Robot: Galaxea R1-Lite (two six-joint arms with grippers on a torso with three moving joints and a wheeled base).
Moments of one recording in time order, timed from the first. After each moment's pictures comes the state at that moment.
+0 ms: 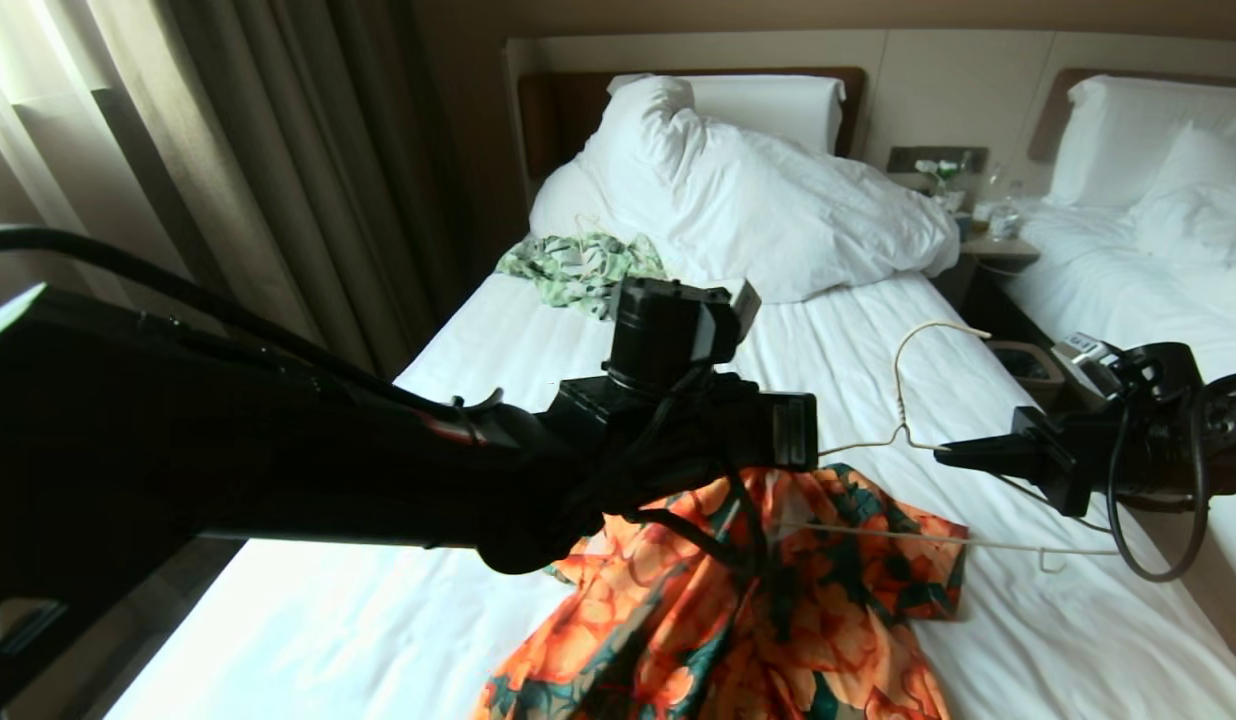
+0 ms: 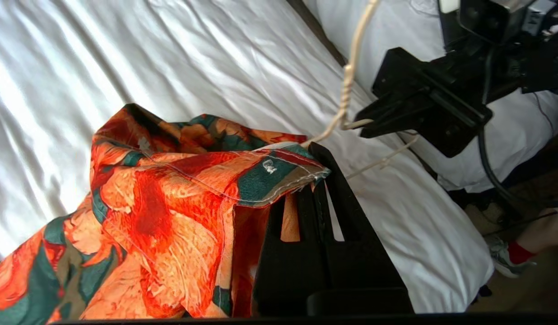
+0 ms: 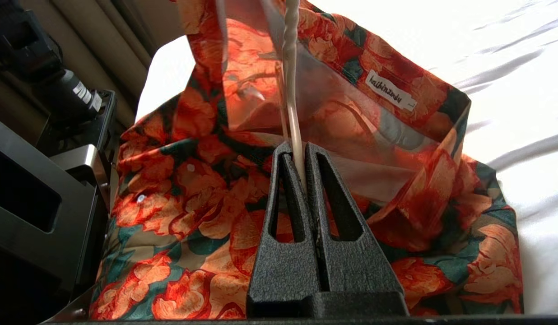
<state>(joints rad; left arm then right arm) -0.90 2.02 -1.36 -0.42 0.01 -0.32 -0.18 2.02 -1.19 0.10 1.41 -0.78</state>
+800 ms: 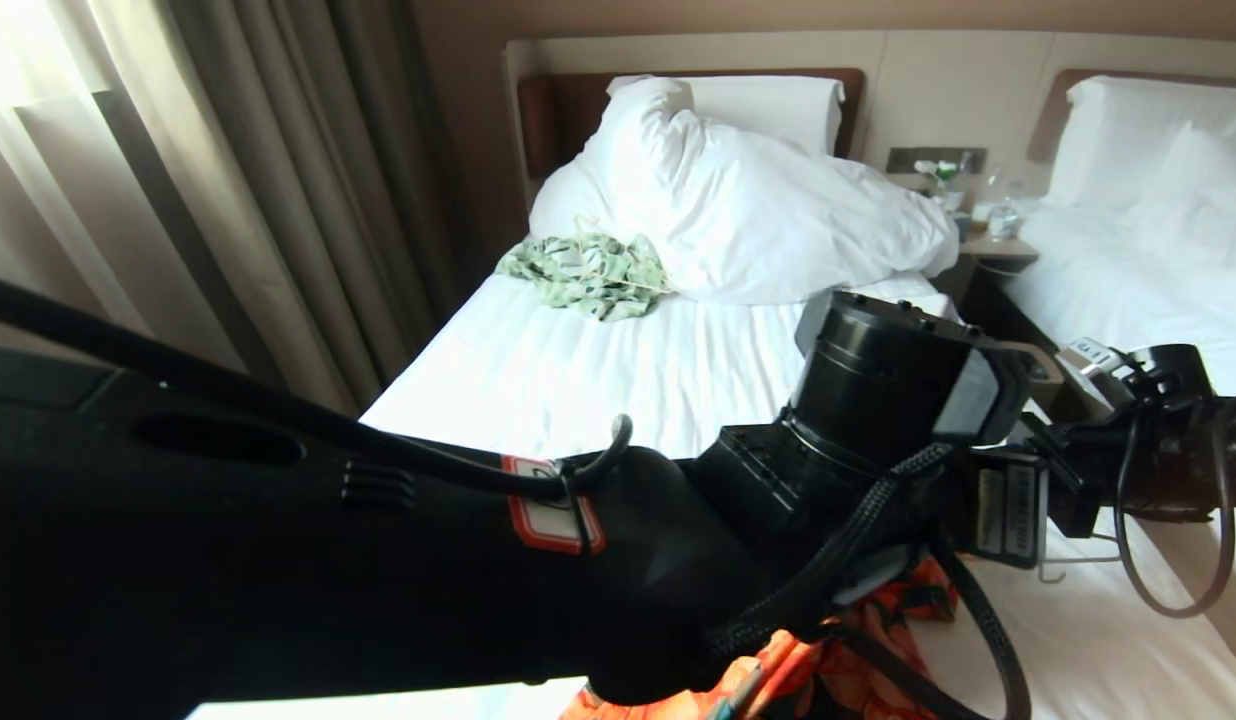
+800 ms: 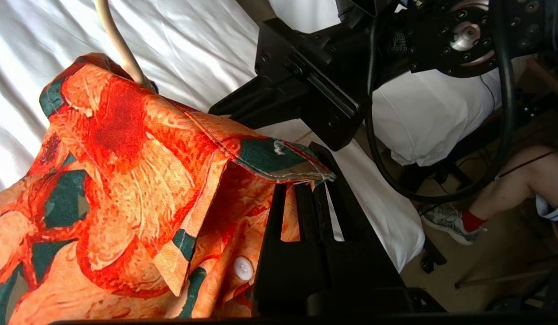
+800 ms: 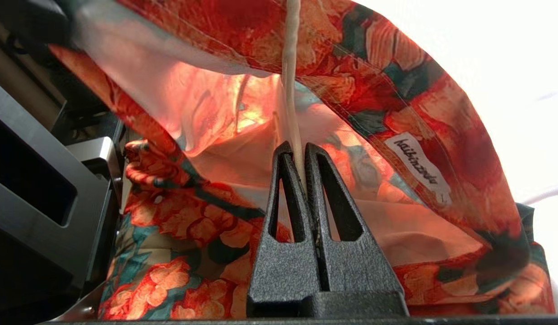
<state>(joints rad) -1.14 2.07 -1.54 -0.27 0.16 -0.39 -0.12 1.92 -1.06 0.01 1.42 -0.78</state>
